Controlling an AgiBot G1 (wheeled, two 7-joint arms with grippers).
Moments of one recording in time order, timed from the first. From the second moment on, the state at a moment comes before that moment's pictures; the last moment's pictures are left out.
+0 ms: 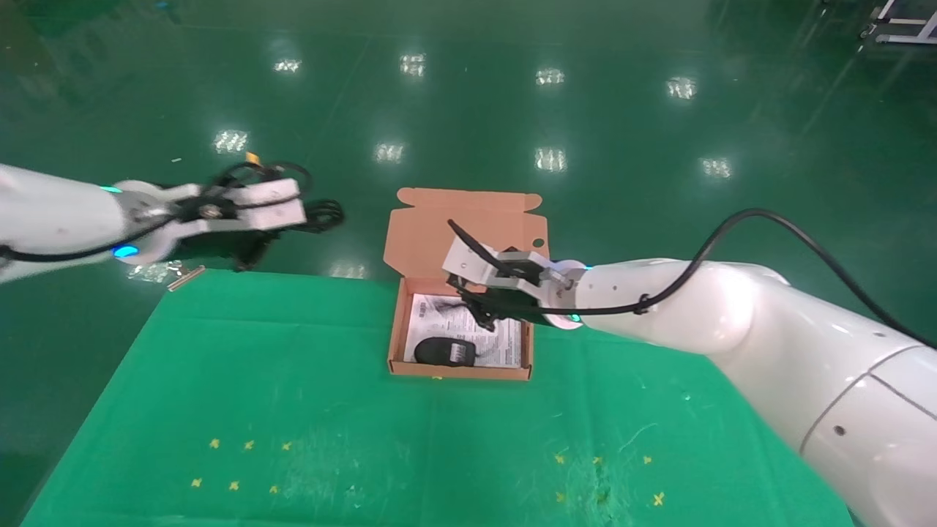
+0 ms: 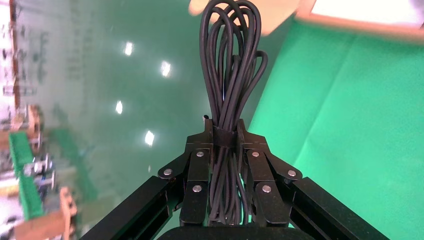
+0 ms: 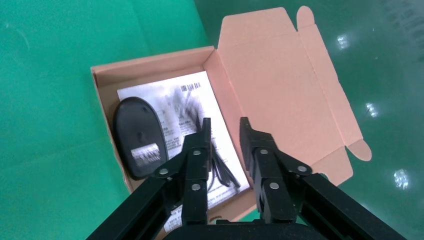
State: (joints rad) left arm -1.66 0.98 0.96 -1.17 2.27 0.96 -0.67; right arm 1.65 -1.31 -1.29 0.68 -1.58 -0.53 0.41
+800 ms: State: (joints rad) left arm -1.53 1.35 1.02 -0.68 1.93 0.55 -0.11; right arm 1.74 -0.91 -1.29 1.02 -1.69 -0.57 0.55
